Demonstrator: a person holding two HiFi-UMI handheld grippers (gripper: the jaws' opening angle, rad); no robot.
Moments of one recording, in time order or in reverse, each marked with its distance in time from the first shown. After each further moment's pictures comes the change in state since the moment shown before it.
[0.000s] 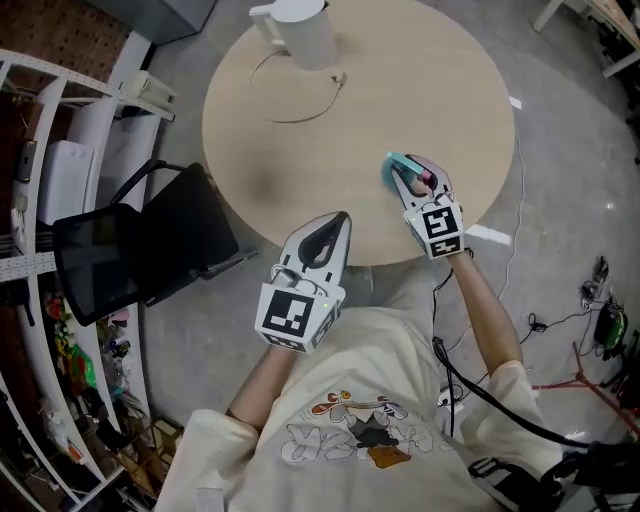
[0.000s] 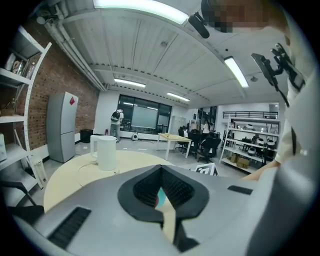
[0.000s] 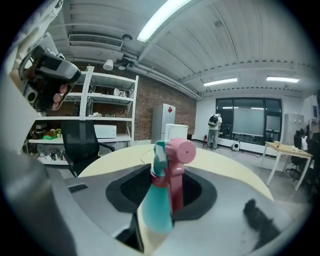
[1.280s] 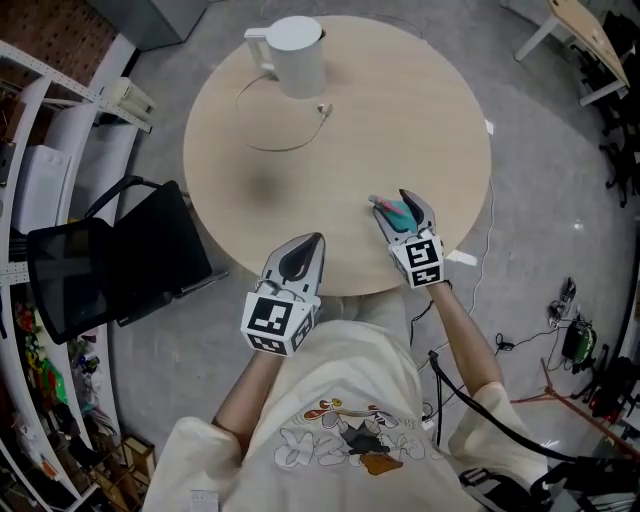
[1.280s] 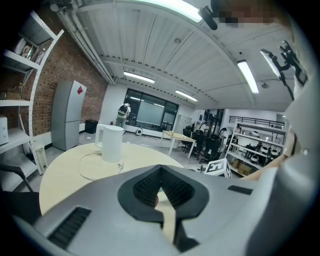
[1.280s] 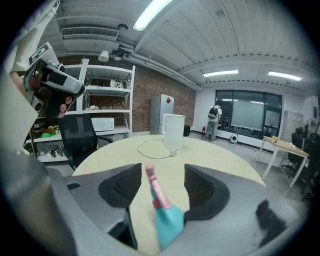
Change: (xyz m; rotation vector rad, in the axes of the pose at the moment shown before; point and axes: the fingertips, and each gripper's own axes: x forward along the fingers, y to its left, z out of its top) left arm 0.021 0.054 -0.026 -0.105 0.033 0.025; right arm 0.013 -0.008 -0.022 0.015 0.110 -0.015
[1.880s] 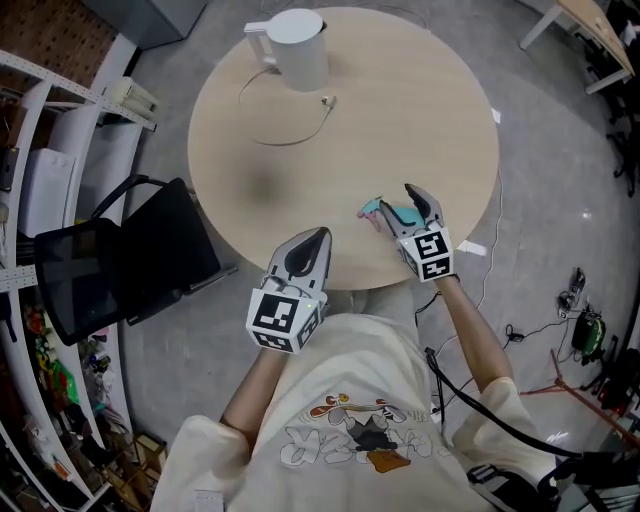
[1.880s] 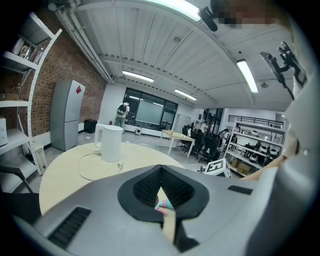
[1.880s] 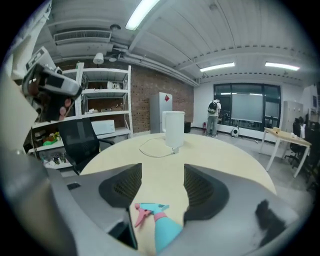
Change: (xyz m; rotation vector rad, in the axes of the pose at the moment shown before) left arm 0.004 -0.001 0.001 0.004 0.004 -0.010; right arm 0.002 -0.001 -0.008 0.056 0.023 0.022
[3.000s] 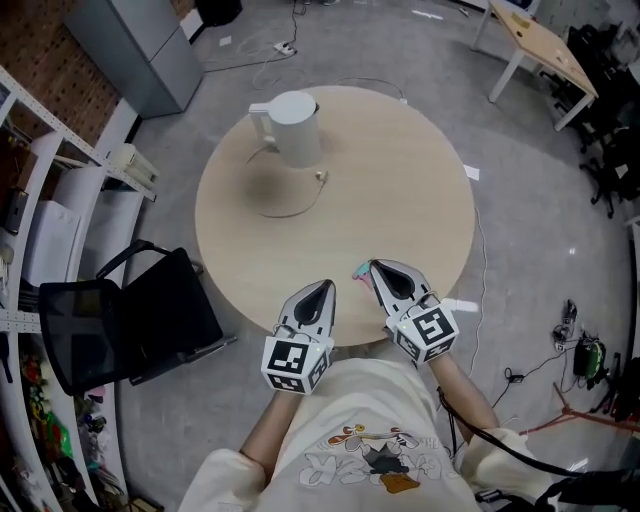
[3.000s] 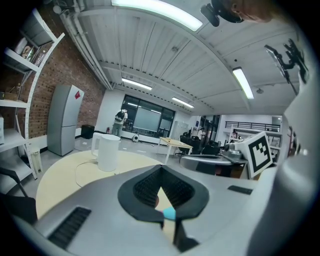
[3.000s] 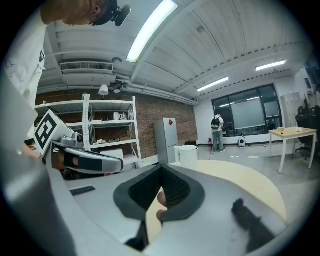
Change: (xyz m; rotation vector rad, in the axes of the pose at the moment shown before) left arm -0.016 -0.010 0.034 0.000 -0.077 -0.028; right arm -0.089 0.073 0.149 0.109 -0.260 0.069
